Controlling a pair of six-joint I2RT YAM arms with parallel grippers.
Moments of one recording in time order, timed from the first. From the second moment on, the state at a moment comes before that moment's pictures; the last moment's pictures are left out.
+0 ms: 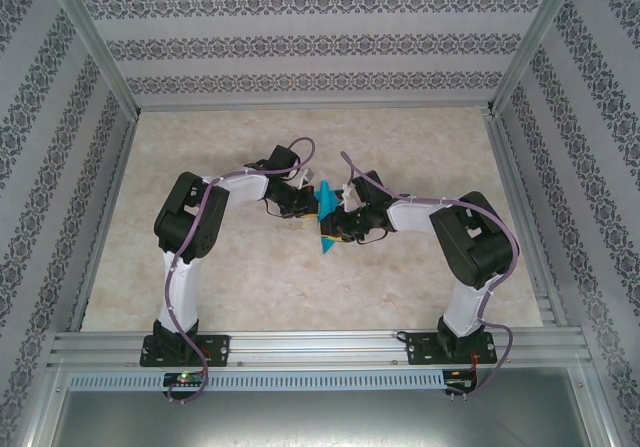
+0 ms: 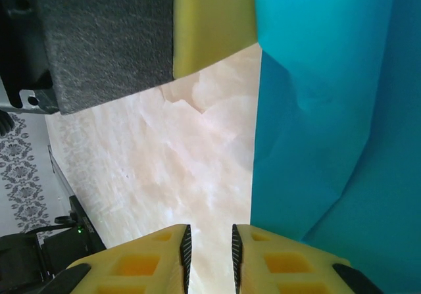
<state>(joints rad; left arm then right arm) -0.42 2.12 1.37 -0.41 0.62 -0.51 0.50 1.82 0.90 -0.09 -0.74 0.67</state>
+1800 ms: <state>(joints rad) -0.42 2.12 1.37 -0.41 0.63 -0.51 0.52 1.88 0.95 -0.16 -0.72 0.63</state>
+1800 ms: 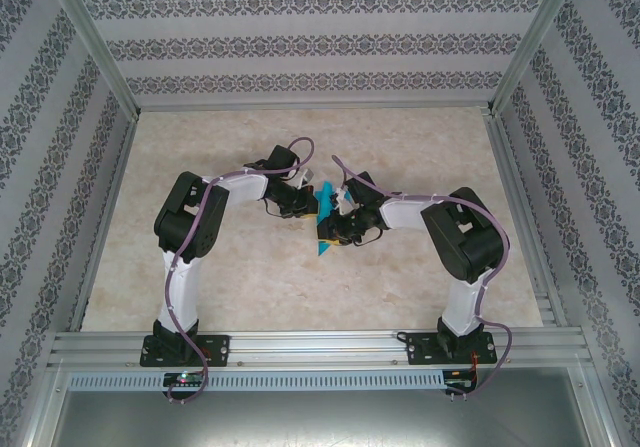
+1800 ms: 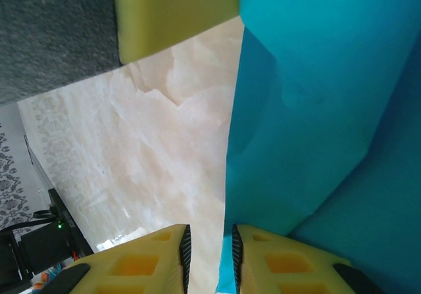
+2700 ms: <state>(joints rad) -0.42 2.10 1.41 -0.46 0.59 -0.51 0.52 1.90 0.97 -0.19 -0.72 0.60</state>
